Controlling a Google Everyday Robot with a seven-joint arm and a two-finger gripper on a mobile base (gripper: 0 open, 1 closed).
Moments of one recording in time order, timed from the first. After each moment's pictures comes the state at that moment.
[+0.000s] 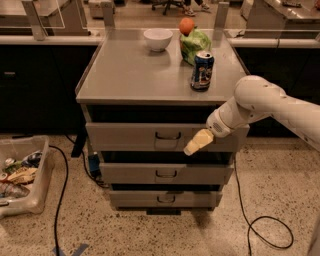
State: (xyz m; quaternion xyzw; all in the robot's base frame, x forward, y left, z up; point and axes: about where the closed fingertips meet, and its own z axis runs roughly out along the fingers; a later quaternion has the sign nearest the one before) arm 0.648 -0.153 0.684 -0.41 0.87 0.15 0.23
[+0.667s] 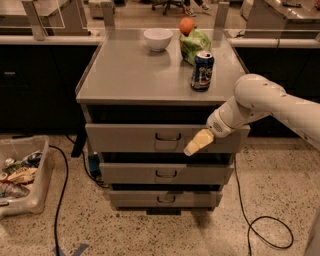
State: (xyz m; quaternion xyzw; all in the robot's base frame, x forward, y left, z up) arm 0.642 -0.157 0.685 -0.40 0.88 0.15 0.21
